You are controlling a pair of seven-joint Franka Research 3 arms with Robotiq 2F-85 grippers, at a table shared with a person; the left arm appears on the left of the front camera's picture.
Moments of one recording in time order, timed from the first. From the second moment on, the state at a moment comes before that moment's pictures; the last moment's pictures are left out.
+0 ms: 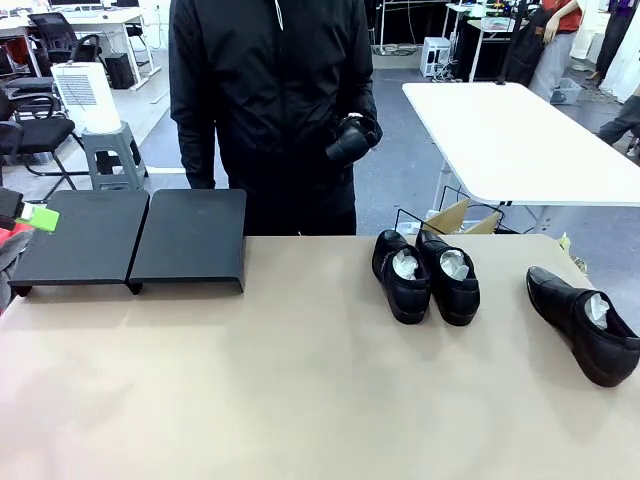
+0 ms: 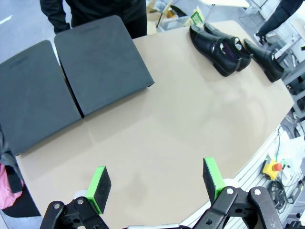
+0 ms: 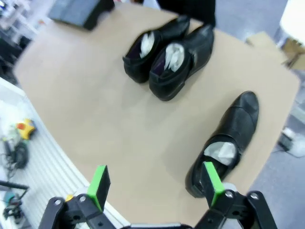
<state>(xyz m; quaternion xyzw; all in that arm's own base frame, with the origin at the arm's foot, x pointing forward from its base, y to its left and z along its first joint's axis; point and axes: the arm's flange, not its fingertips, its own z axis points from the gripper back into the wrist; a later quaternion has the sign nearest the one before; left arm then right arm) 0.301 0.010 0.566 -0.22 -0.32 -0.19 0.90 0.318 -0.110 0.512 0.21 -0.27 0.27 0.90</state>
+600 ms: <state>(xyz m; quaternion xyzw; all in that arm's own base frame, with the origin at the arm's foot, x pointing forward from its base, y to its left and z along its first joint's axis) 0.301 0.009 0.566 -0.21 -0.32 -0.19 0.90 0.331 0.060 0.565 0.00 -0.21 0.30 0.93</state>
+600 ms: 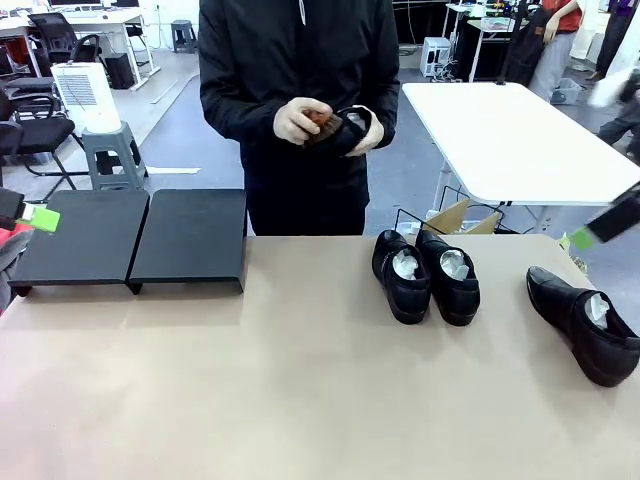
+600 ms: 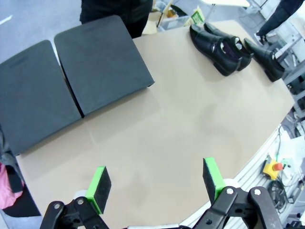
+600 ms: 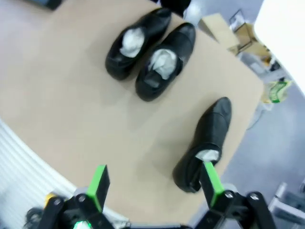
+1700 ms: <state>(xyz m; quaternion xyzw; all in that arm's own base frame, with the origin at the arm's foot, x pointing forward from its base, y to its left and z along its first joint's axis) 0.301 0.008 0.566 -0.21 -0.32 -0.19 0.90 0.386 0.192 0.492 -0.08 -0.15 0.13 0.98</state>
